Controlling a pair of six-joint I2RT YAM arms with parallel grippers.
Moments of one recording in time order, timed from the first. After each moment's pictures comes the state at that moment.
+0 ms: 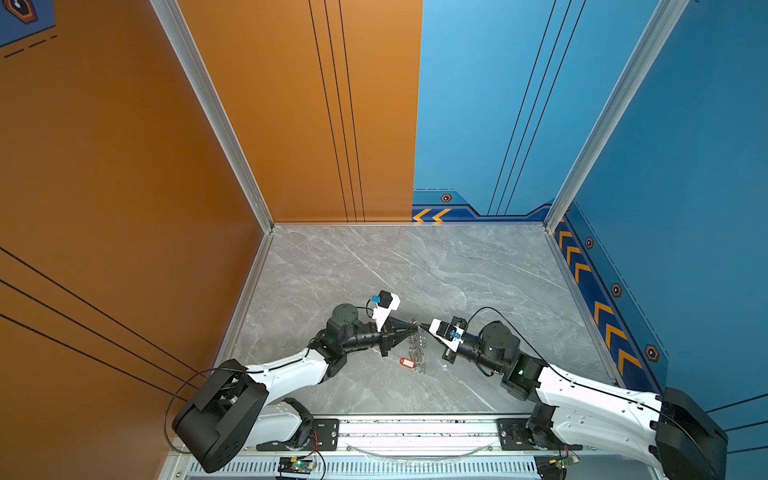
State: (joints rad) left arm -0.63 1.26 0.38 0.73 0.73 -0.36; right arm 0.90 1.00 0.38 0.47 -0.11 -0.36
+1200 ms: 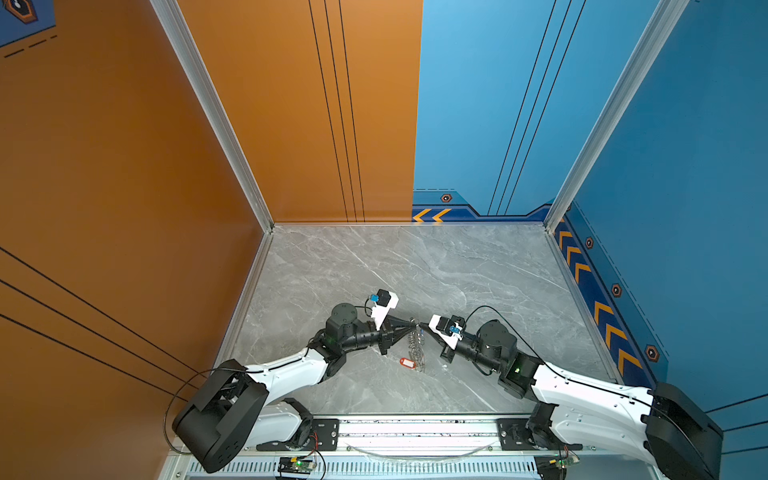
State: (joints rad) left arm -0.62 1.26 0.38 0.73 0.71 -0.36; right arm 0.89 1.05 0.37 0.52 -0.13 -0.27
